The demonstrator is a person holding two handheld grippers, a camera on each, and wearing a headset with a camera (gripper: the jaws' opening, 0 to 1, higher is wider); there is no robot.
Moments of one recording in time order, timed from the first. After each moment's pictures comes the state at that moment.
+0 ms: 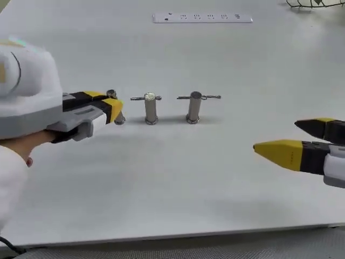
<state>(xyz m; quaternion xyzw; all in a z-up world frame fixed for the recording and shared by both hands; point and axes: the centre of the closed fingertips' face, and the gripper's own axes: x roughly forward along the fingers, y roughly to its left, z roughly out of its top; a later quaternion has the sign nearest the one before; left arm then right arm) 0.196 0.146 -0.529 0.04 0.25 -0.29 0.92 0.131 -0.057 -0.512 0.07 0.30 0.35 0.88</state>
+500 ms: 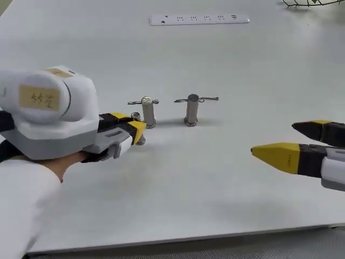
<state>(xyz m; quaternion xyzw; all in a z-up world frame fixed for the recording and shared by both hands) 0.191 0.118 -0.558 0.06 0.29 -0.32 0.90 0.132 -0.057 -0.516 0.08 0.30 0.35 0.88</state>
